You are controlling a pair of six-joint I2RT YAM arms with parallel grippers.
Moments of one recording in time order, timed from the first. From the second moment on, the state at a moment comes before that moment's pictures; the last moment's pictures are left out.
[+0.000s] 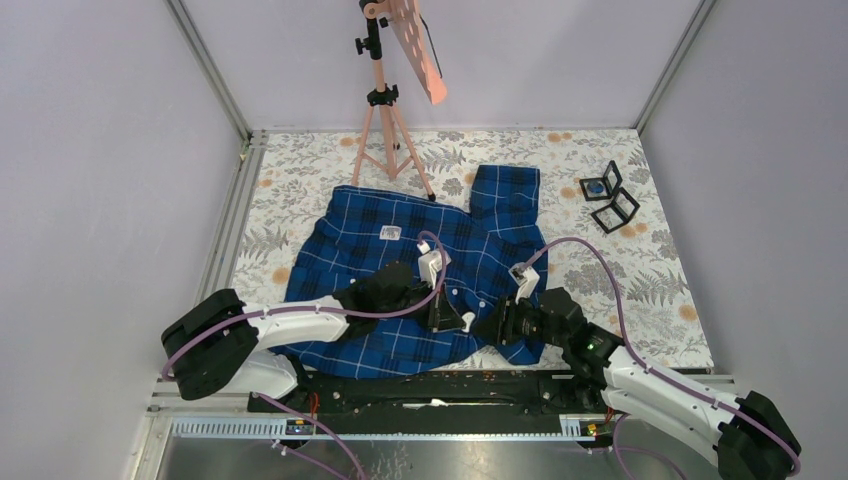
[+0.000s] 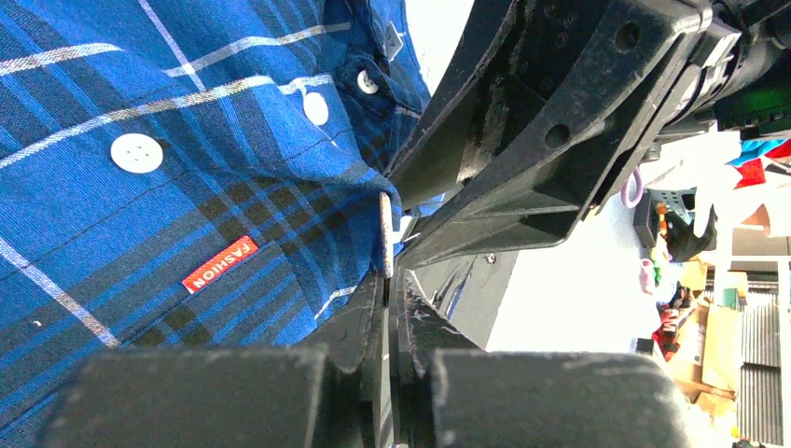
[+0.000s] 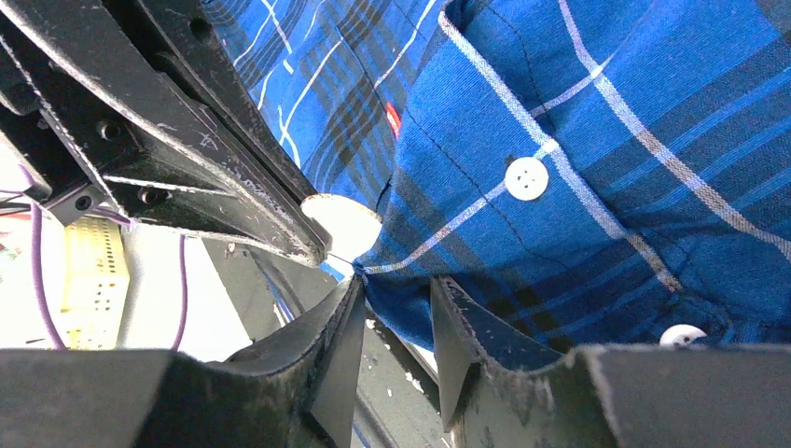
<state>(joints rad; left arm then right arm) -0.99 1.34 0.52 0.38 0.39 -0.72 0.78 0.66 0.13 0.10 -0.28 0.72</state>
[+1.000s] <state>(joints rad) -0.96 1.36 0.52 0.36 0.67 -0.56 0.75 0.75 0.13 0.15 -0.56 0.73</state>
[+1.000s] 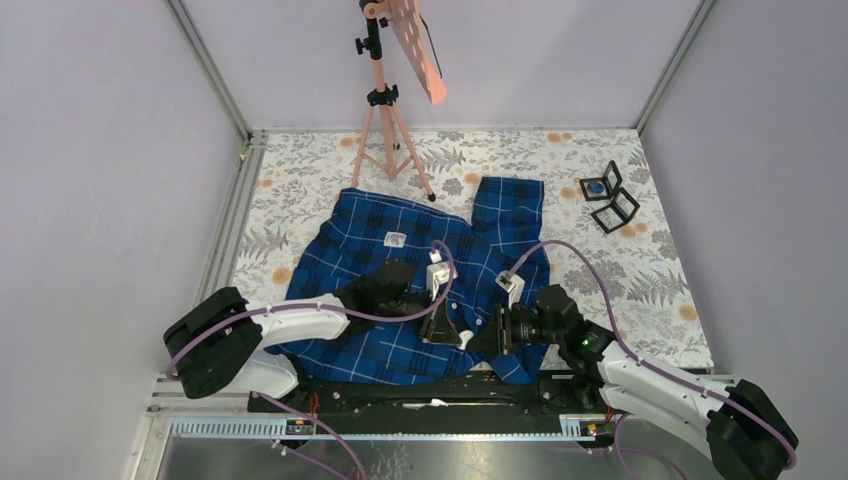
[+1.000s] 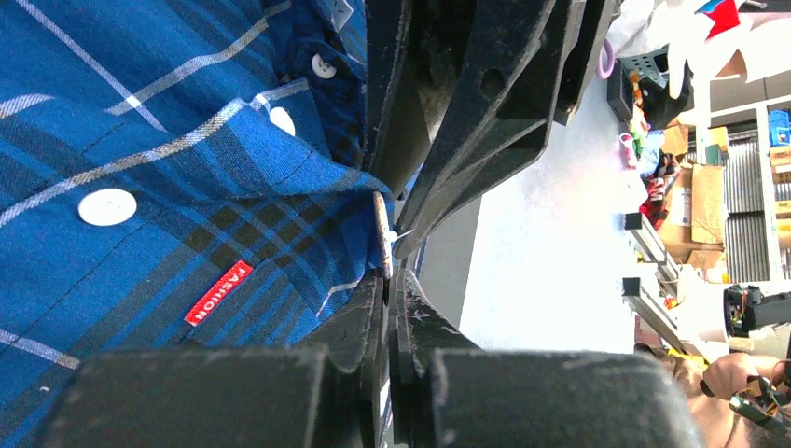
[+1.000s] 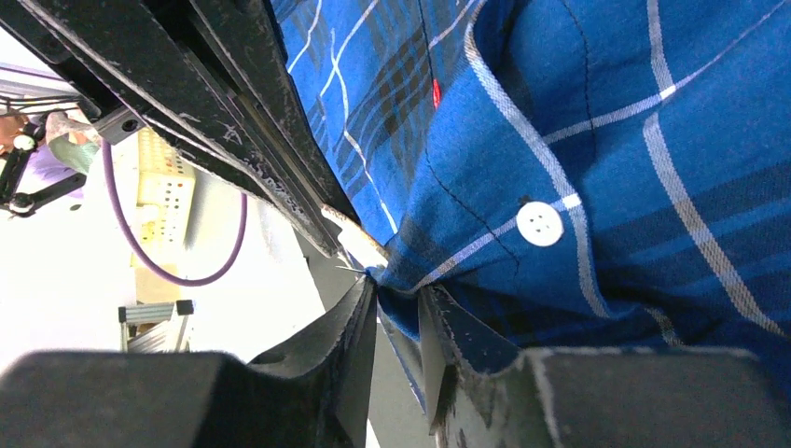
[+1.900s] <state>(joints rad) -0.95 1.39 0.53 0.37 0.76 -0.55 0.74 0.80 0.13 0.20 -0.62 0.75</state>
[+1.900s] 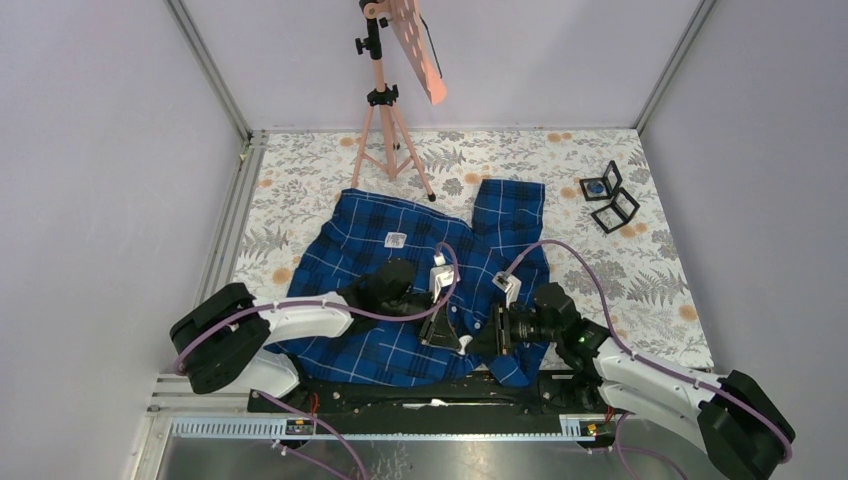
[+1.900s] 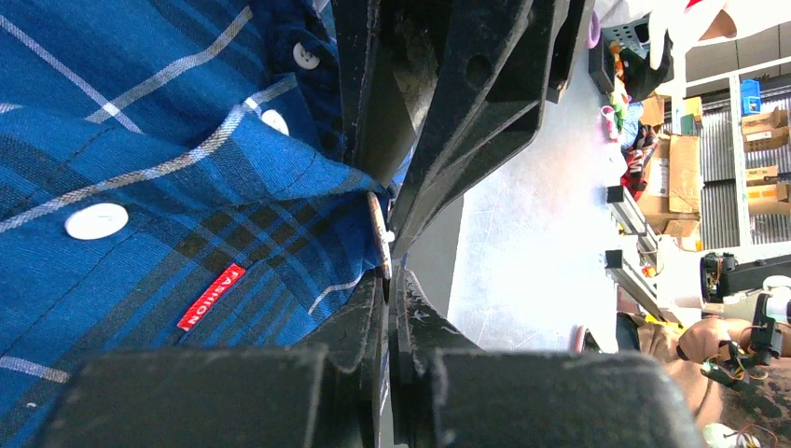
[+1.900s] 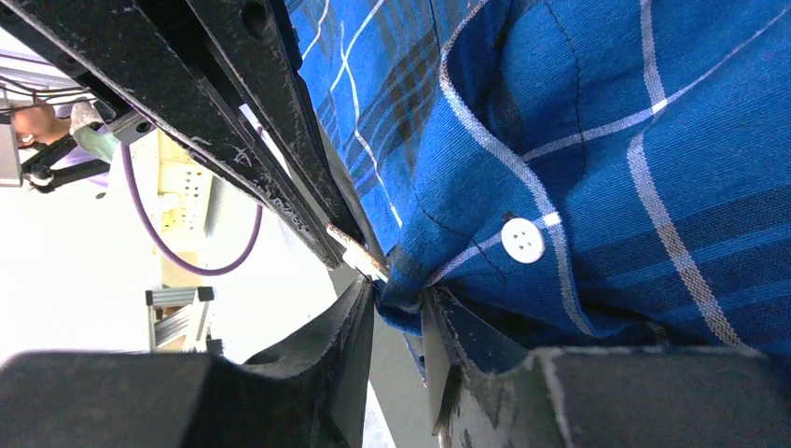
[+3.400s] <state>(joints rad) -0.89 1.49 0.58 0.37 0.84 -0.58 0.73 0.72 0.13 0.17 -0.59 0.76</state>
